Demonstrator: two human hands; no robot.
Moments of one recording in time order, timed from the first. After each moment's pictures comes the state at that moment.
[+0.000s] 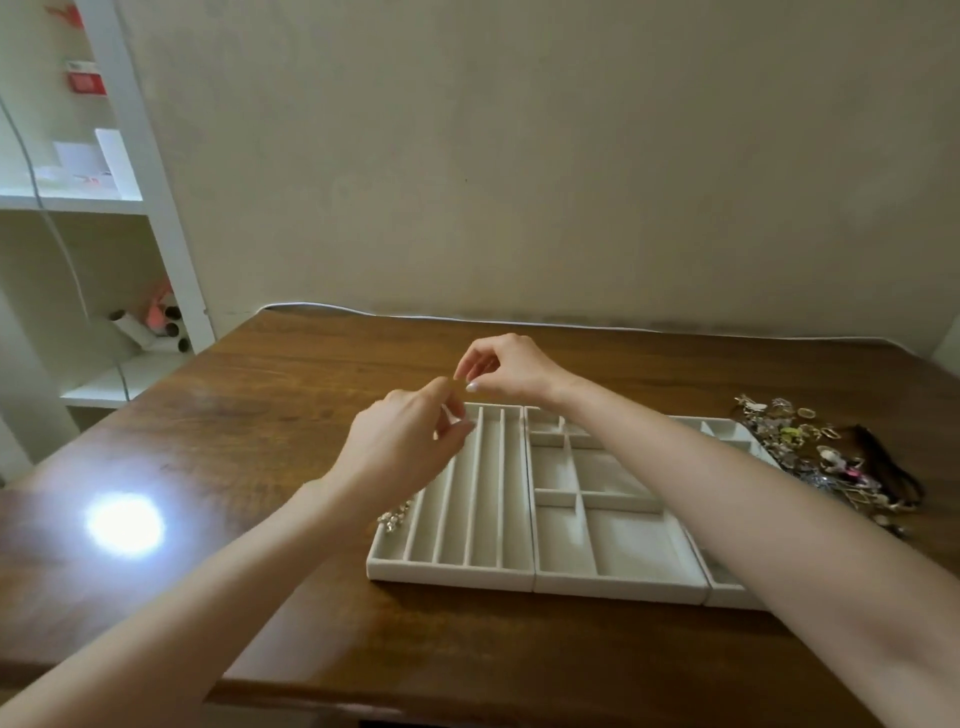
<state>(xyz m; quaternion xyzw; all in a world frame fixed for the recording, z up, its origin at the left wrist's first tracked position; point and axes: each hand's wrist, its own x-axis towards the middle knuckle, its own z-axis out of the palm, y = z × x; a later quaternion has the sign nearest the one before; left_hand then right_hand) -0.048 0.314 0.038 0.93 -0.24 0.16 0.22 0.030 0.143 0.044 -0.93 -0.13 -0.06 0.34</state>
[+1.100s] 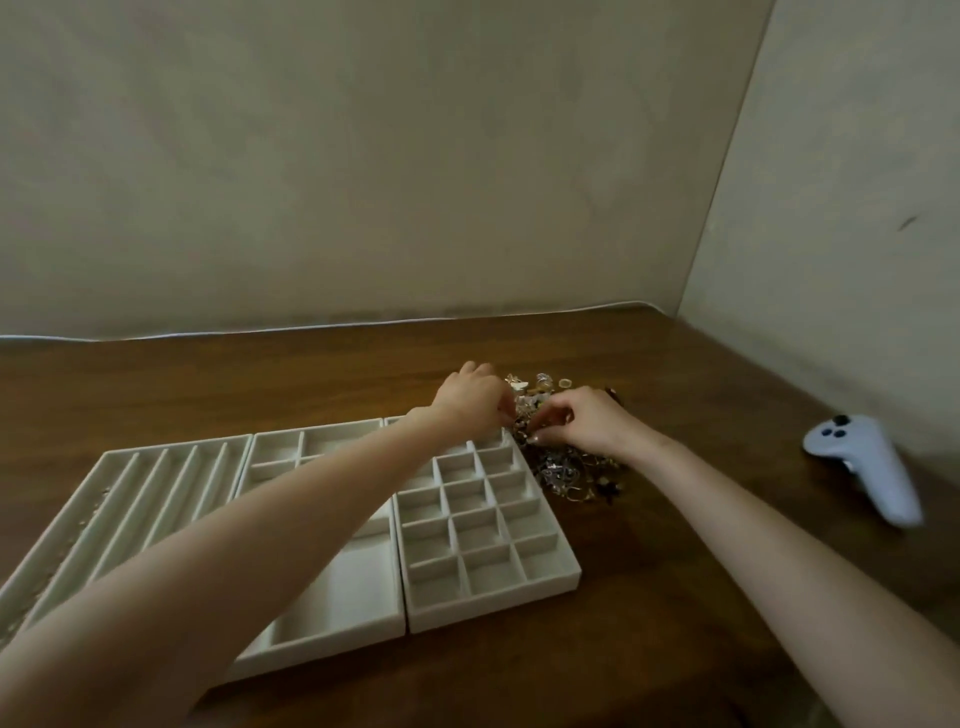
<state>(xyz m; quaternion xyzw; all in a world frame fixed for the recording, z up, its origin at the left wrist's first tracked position) 0.002 -0.010 0.014 0.88 -0.46 0.03 0.09 -0.100 -0.148 0.009 -0.96 0.10 -0.03 0.27</state>
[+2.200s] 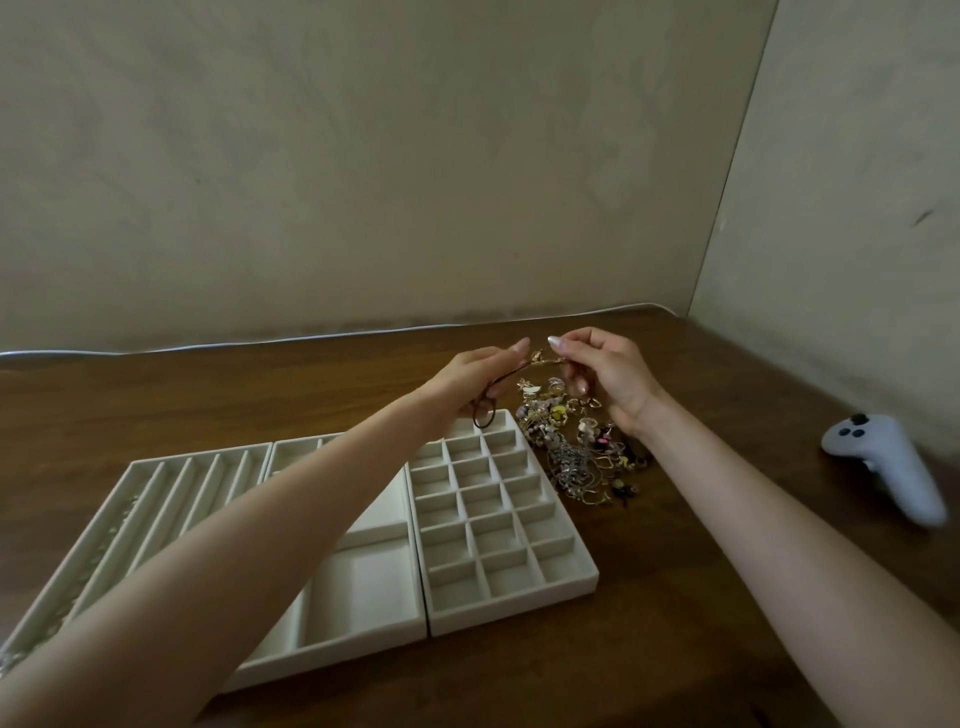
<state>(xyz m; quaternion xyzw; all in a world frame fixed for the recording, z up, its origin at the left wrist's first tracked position) -0.005 0.019 0.042 0.72 -0.32 -0.27 0.56 -0.088 -0.144 0.037 -0.69 0.08 -0.22 0.68</state>
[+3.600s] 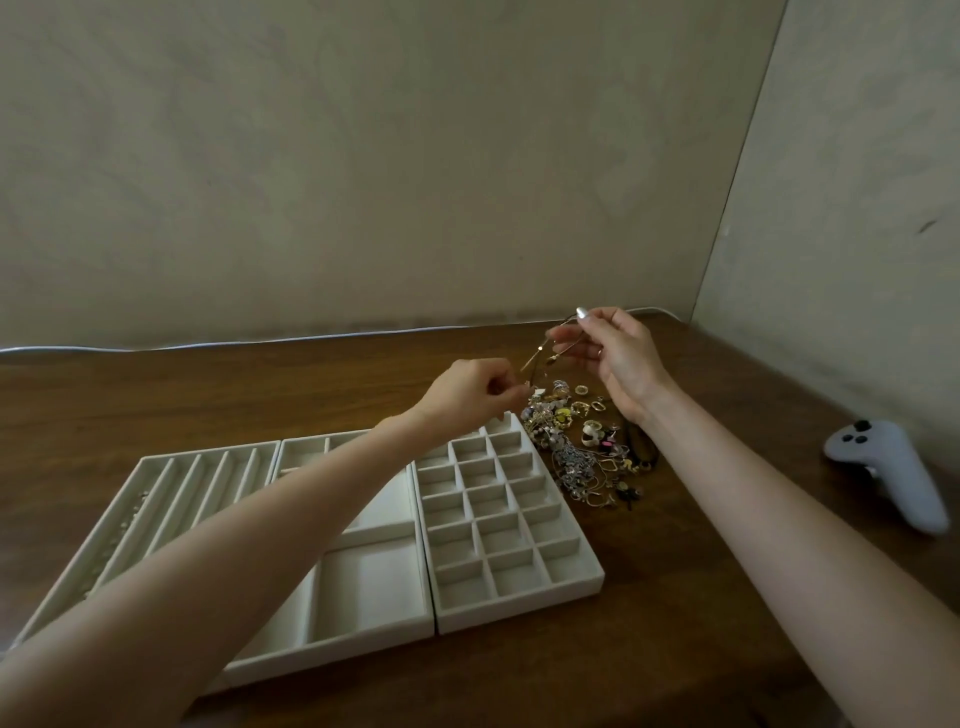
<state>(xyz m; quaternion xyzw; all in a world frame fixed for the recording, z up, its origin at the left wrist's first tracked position) -0.002 0.028 0.032 0.82 -0.46 -0.02 0.35 -0.085 -0.137 0.053 -0.64 0.06 -0.28 0.71</state>
